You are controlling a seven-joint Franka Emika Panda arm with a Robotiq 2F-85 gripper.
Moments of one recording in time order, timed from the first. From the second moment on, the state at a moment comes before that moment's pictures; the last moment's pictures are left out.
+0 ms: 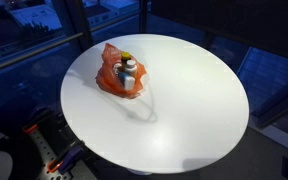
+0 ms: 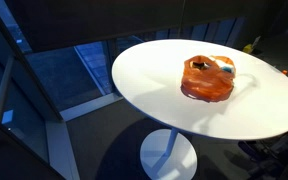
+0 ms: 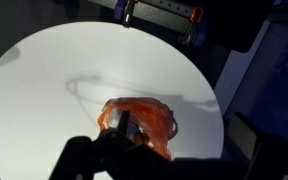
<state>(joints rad) 0.03 -0.94 -0.10 -2.52 -0.03 1.60 -0.29</state>
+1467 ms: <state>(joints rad) 0.04 -0.58 -0.01 -2.41 -0.03 1.84 -0.09</state>
